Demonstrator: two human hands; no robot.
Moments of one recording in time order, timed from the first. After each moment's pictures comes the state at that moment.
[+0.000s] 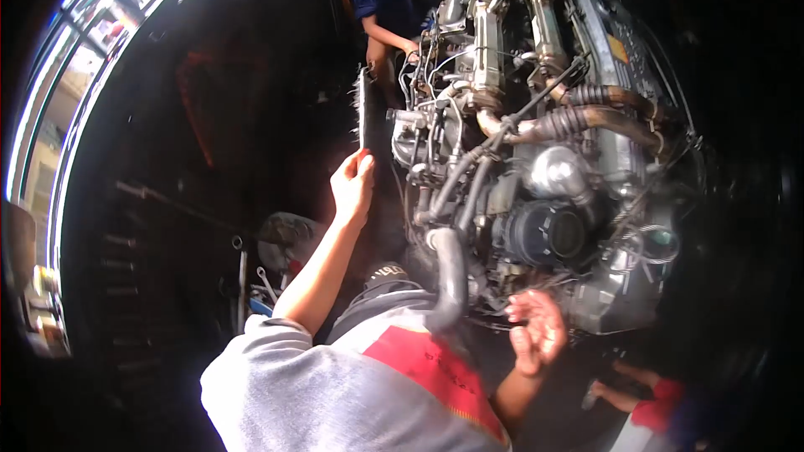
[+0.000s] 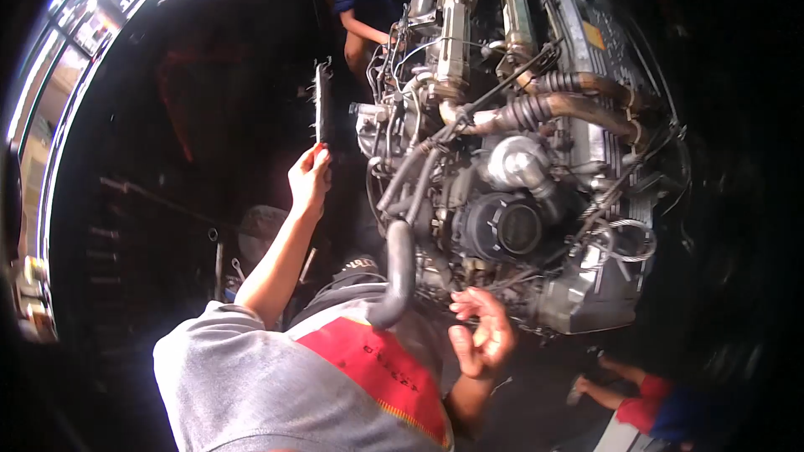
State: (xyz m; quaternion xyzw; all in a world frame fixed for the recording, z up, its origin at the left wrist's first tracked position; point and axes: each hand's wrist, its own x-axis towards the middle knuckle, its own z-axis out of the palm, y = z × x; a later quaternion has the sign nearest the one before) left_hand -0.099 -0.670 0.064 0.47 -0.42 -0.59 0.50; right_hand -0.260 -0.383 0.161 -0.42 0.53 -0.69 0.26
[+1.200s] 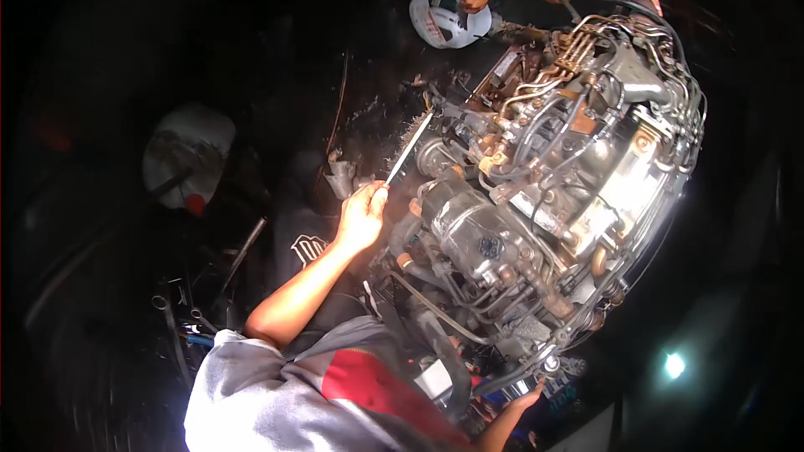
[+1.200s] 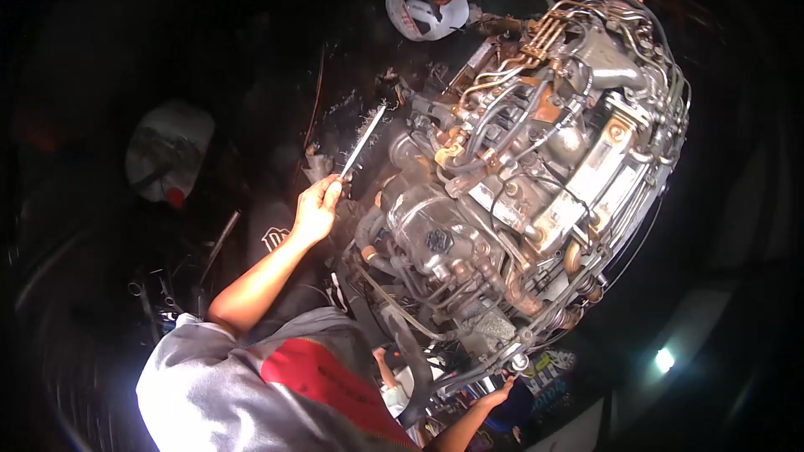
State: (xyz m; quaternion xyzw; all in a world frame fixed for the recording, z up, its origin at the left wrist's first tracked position) left_hand -0.078 -0.798 -0.134 0.57 -0.34 -0.69 0.30; right_hand -0.336 -0.472 0.195 0.10 0.94 -0.32 -0.06
